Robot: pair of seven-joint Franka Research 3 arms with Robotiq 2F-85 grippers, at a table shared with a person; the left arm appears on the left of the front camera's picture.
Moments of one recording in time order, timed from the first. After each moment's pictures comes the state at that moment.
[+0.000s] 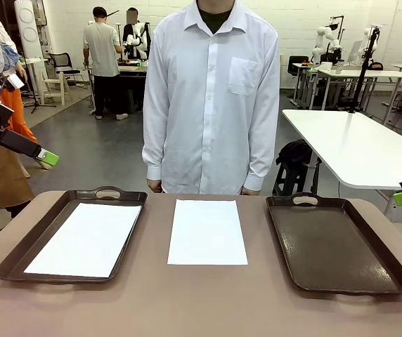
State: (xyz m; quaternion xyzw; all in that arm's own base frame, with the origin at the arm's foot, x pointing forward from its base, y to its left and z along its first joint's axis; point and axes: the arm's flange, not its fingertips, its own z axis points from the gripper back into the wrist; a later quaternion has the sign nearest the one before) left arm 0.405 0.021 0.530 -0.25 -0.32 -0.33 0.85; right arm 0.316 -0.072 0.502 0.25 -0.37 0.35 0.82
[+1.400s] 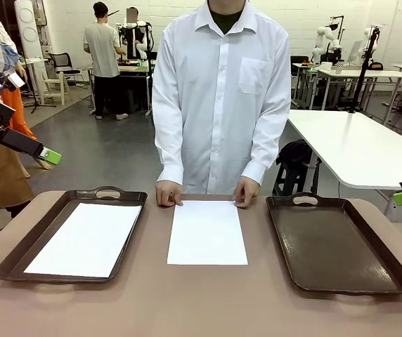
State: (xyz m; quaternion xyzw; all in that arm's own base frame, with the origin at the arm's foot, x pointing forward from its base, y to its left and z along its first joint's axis) left arm 0.406 0.019 0.529 -0.26 -0.32 -0.32 0.85; right arm 0.316 -0.072 0.502 0.25 -0.37 0.35 0.82
